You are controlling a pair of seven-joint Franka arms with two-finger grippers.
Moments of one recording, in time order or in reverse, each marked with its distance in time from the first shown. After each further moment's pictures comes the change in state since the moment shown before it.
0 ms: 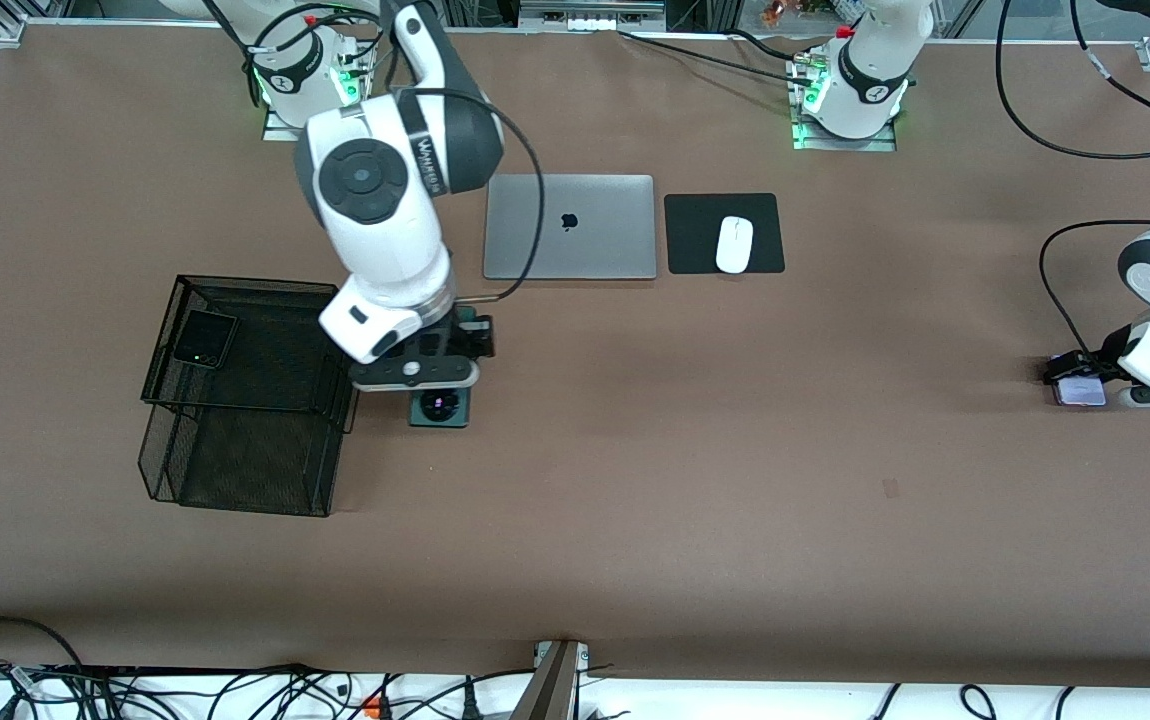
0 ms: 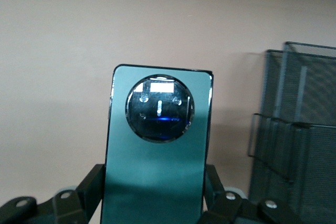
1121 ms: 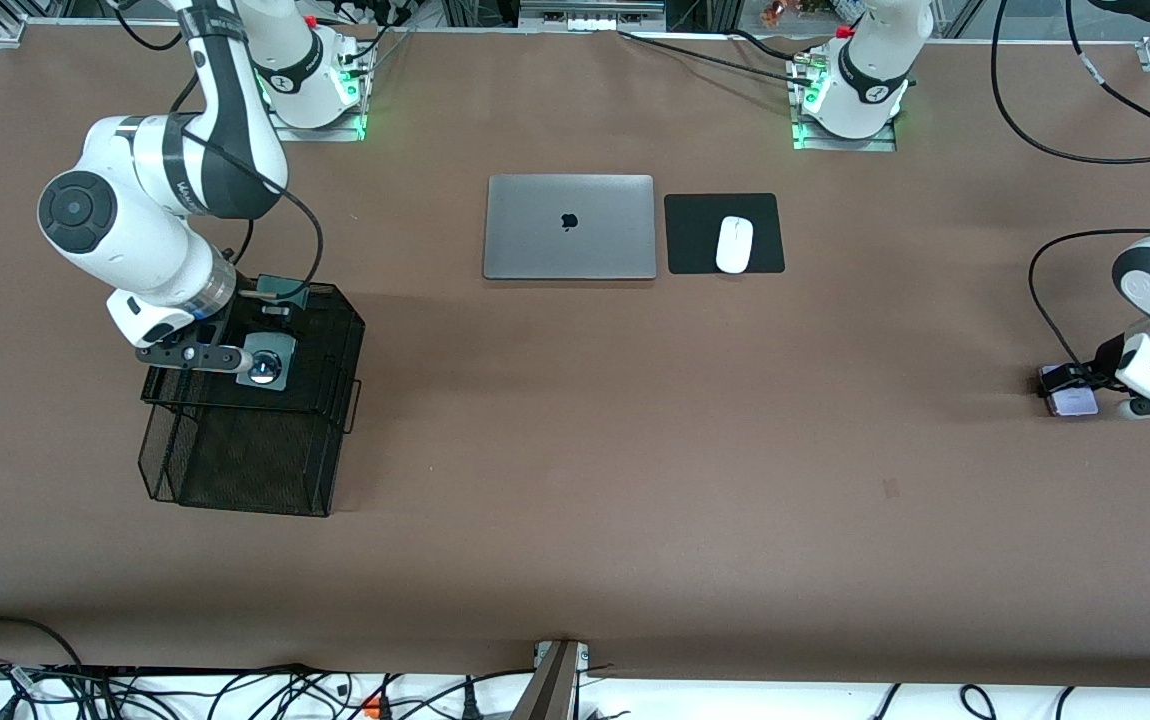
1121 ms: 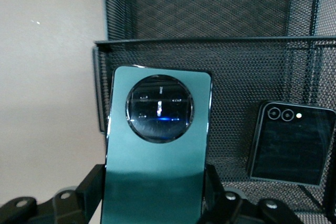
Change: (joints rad) left arm -0.030 0.000 -0.021 0.051 -0.029 -0.063 -0.100; right arm -0.010 -0.328 -0.213 -0.645 -0.024 0.205 -0.259
